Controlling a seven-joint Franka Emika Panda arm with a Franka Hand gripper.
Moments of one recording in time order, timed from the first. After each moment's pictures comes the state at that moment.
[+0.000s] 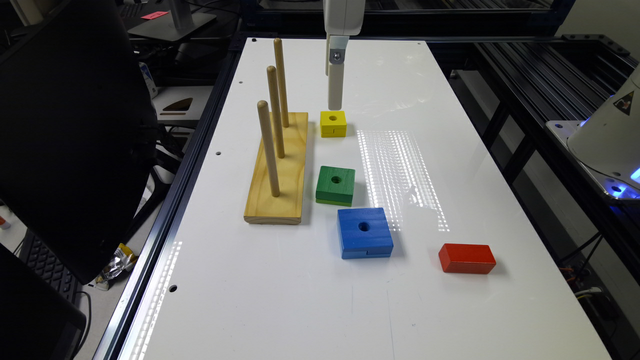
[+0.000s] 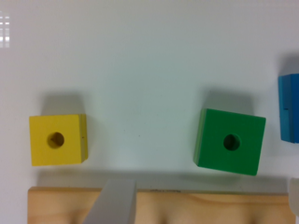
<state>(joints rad) 0.01 0.09 0.07 -2.21 0.00 2.32 0.86</state>
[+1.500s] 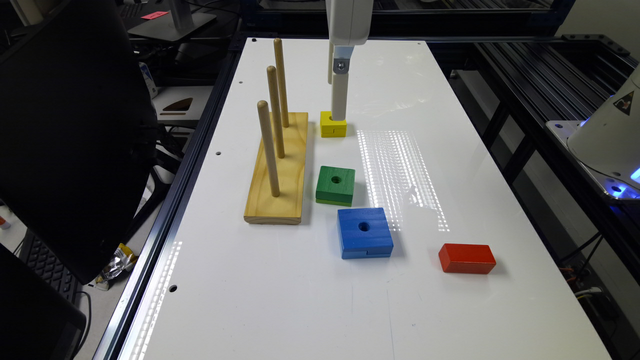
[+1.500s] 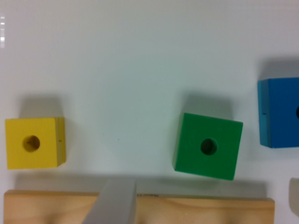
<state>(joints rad) 0.01 0.09 0.11 -2.22 0.00 2.32 0.89</state>
